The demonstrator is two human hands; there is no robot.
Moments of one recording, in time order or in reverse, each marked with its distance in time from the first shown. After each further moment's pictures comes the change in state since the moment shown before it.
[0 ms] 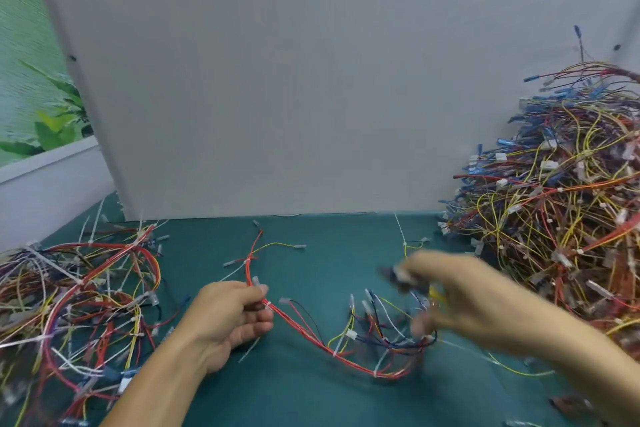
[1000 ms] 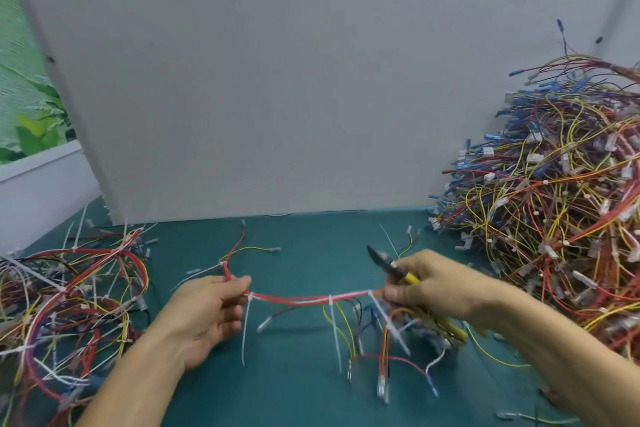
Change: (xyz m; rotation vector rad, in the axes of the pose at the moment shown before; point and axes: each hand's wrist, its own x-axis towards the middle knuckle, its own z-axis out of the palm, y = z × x) left_hand 0.002 0.010 -0.009 0.019 0.016 -0.022; right_hand 0.025 0.020 0.021 0.457 -0.125 0.337
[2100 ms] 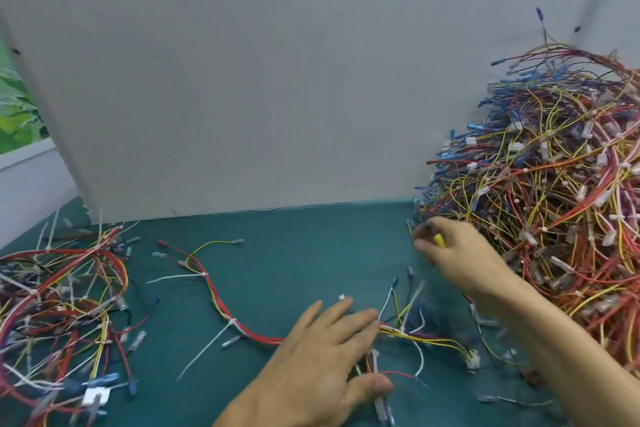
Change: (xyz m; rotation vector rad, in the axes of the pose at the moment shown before) left_hand -0.049 -0.054 0.092 1.621 -0.462 1.021; right_hand -0.002 0.029 -0.018 -0.117 0.602 0.159
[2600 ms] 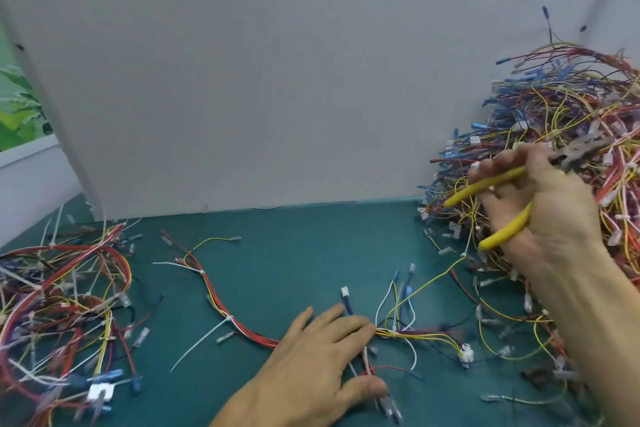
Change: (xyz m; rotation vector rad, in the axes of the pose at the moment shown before) left_hand -0.001 -0.014 0.020 -0.168 -0.169 -0.081; right_hand -0.006 -0.039 -0.055 1.537 0.374 -0.036
